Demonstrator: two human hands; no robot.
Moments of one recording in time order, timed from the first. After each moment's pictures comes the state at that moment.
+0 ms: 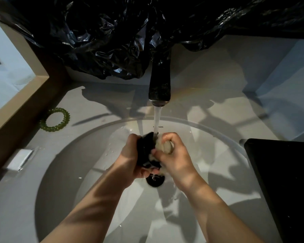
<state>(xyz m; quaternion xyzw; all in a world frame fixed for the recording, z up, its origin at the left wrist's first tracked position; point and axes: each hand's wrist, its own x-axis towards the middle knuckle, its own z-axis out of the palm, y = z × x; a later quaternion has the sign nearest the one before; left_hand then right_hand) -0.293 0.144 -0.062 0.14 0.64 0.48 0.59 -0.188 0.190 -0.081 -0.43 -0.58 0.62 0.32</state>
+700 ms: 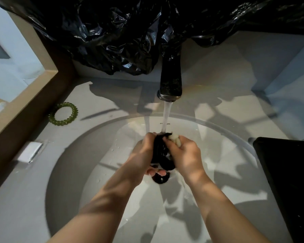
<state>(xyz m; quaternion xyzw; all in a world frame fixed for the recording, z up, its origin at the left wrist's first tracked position) -0.286 0.138 -0.066 0.25 0.68 0.45 0.53 -0.185 0.194 -0.080 -0.51 -0.62 0.52 0.29</state>
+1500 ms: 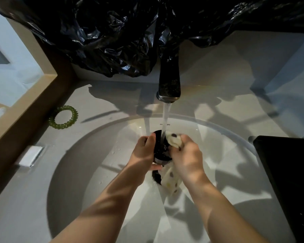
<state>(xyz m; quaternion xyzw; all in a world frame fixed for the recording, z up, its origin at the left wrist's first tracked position) -0.288 0.153 -0.077 0.17 0.71 0.48 0.50 -0.191 0.190 -0.076 -0.57 -0.61 0.47 0.29</state>
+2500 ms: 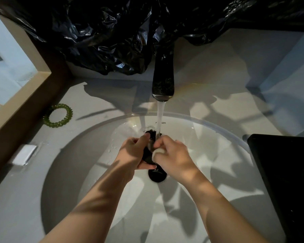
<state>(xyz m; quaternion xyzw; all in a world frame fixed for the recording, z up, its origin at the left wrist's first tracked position) -0.302 0.146 -0.080 0.16 0.70 0.48 0.50 -0.187 0.191 -0.077 -0.44 -0.76 0.47 0.13</state>
